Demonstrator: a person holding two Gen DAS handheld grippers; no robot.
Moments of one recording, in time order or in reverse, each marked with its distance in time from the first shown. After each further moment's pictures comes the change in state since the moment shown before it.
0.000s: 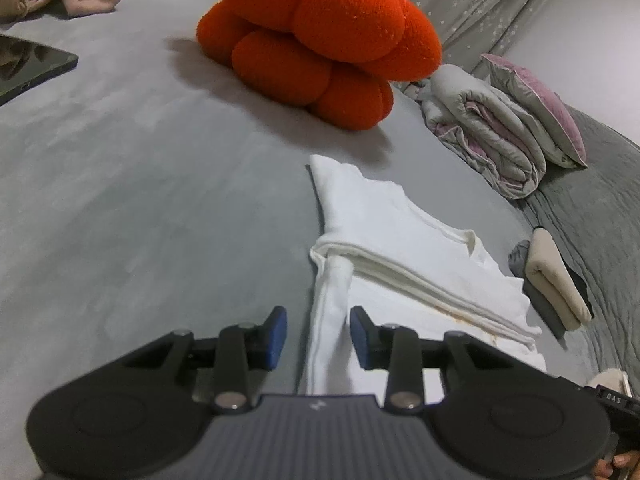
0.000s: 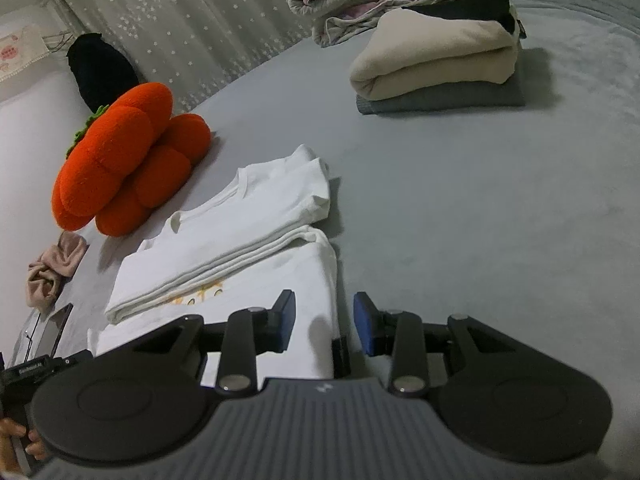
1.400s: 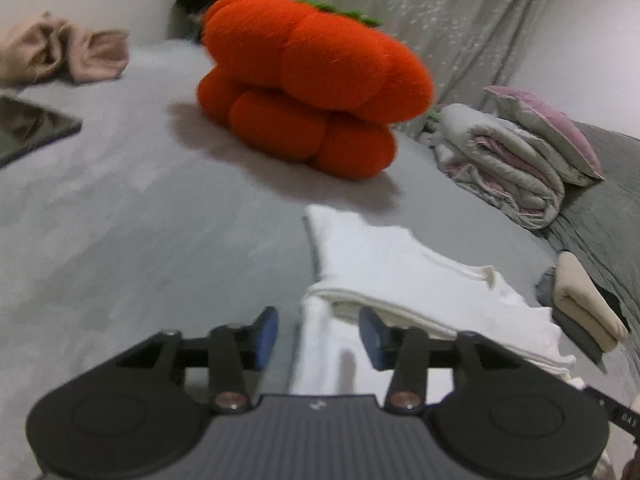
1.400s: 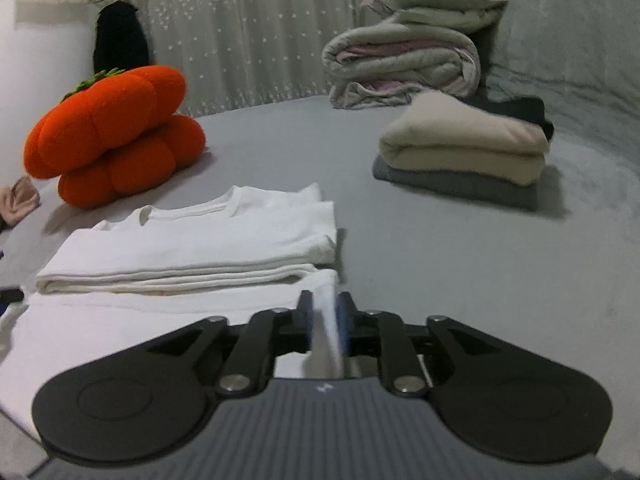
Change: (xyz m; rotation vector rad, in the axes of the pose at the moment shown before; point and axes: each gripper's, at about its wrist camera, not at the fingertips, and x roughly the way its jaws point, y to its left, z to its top) left arm 0.001 -0.037 -0.014 0.108 -0.205 0.094; right arm 0.025 0.043 -0.022 -0.344 -0.221 -0.179
